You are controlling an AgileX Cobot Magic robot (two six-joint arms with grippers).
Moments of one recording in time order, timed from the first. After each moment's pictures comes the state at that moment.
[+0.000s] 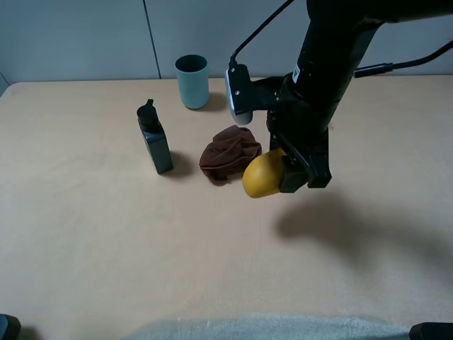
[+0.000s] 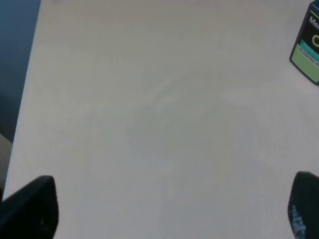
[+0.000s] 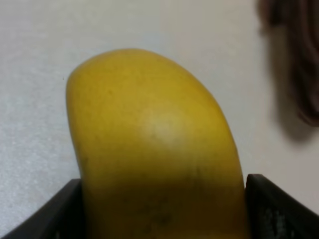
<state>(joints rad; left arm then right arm) -0.02 -0.01 -0.48 0.12 1.06 0.04 0.69 1.74 -1.16 0.13 1.01 -1.00</state>
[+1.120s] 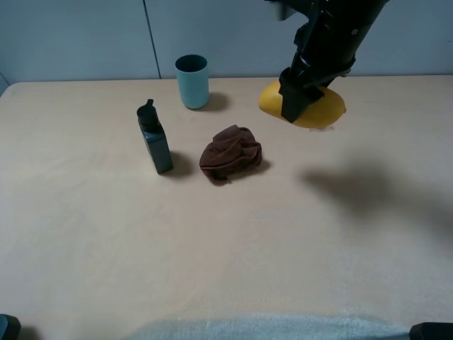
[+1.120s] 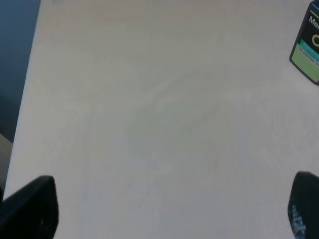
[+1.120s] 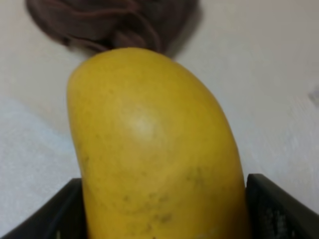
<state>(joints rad) -0.02 -0.01 -0.48 0.12 1.06 0.04 0.53 1.74 -1.38 0.07 1.09 -0.32</state>
